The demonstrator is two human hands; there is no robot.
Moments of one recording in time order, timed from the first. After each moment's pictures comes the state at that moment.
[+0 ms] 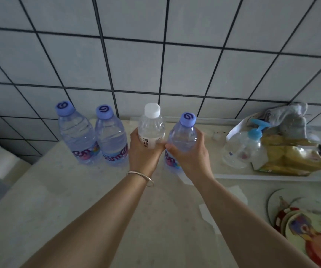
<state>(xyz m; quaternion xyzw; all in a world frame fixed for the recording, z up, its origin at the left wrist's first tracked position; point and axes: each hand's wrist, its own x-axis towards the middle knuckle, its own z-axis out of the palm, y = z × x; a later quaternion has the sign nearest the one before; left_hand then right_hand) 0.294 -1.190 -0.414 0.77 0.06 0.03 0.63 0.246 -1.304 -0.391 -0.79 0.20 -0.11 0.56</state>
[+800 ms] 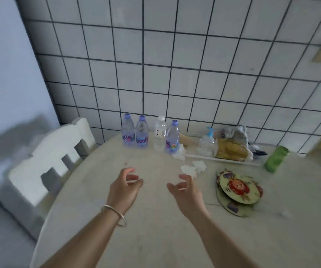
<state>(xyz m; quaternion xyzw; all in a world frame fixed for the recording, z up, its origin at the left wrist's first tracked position) -0.094 -1.056 -0.280 0.84 0.07 0.02 0.54 -0.123 -1.229 -0.289 -0.86 0.17 -0.02 0.49</state>
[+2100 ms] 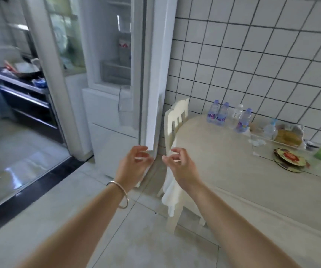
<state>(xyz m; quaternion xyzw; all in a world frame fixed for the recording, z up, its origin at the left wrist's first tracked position) -0.583 -0.660 -0.215 0.77 0.07 0.13 0.62 -0.571 -0.818 -0.185 -0.85 -0.08 0.03 0.52</state>
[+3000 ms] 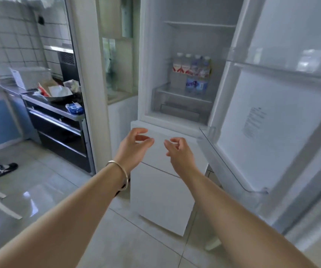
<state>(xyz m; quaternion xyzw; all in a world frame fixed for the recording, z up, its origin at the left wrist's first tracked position) -0.337 -0.227 -0.148 0.77 0.08 0.17 0.60 -0.305 -0.367 -0.154 -0.81 -0.08 0.00 0.58</state>
